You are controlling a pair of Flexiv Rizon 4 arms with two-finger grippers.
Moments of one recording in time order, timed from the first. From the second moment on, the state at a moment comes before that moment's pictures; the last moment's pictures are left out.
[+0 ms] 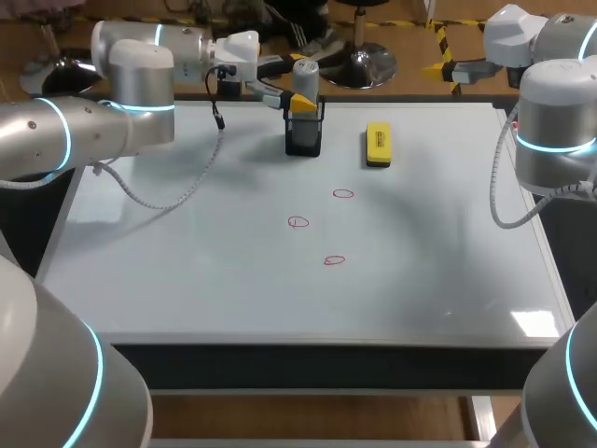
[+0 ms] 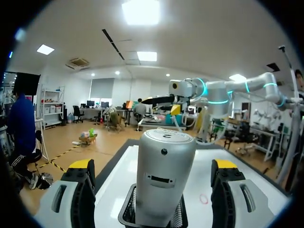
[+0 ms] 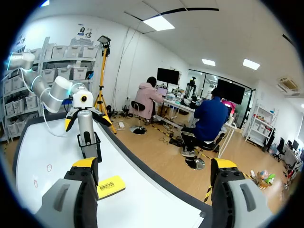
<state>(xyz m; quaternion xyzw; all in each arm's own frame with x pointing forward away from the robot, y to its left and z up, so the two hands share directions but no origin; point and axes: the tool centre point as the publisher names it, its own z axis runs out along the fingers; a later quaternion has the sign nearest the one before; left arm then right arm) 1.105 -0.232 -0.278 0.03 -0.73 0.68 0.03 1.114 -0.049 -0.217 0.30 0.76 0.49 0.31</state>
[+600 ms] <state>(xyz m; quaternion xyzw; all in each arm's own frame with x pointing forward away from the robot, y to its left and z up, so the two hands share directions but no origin) 1.107 -0.240 -0.281 0.03 -0.74 0.67 0.03 1.114 -0.049 -0.217 0.30 0.76 0.49 0.31</state>
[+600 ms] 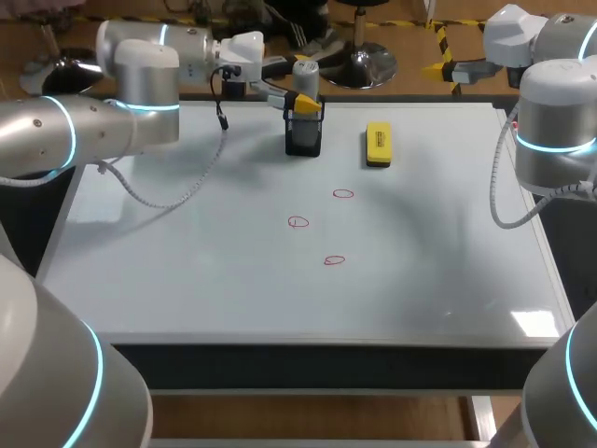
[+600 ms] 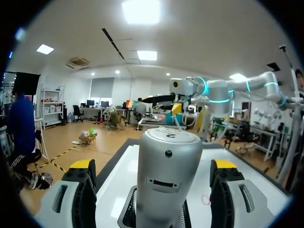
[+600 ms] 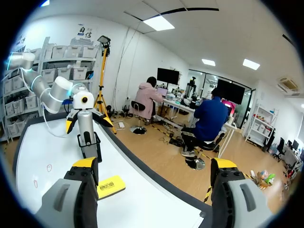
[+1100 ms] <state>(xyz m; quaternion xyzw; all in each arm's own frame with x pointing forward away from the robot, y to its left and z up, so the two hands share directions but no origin) 1.104 -0.242 -0.272 0.01 -0.74 0.67 0.03 1.114 -0.049 -0.217 0.30 0.76 0.49 0.31</state>
